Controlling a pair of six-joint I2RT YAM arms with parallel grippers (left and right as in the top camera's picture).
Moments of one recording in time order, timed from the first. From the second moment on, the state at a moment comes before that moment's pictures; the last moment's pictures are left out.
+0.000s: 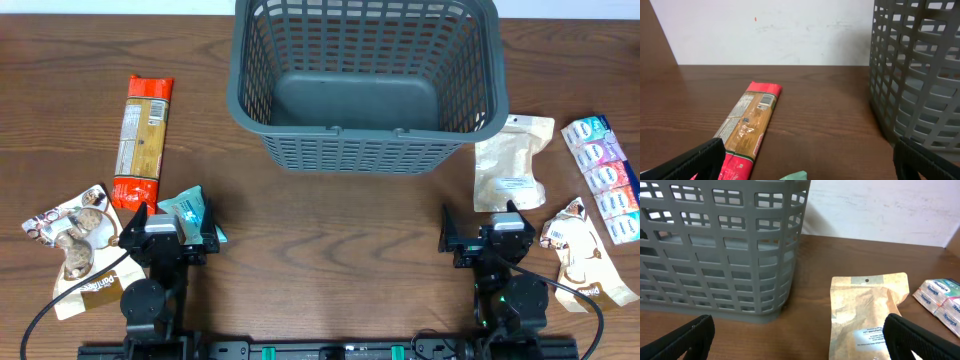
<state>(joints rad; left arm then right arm) 0.03 0.01 0.02 -0.11 0.00 0.02 0.07 0.01 0.07 -0.21 0.05 -0.05</state>
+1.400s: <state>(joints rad) 0.03 0.01 0.02 -0.11 0.00 0.02 0.07 0.01 0.07 -0.21 0.05 -0.05</state>
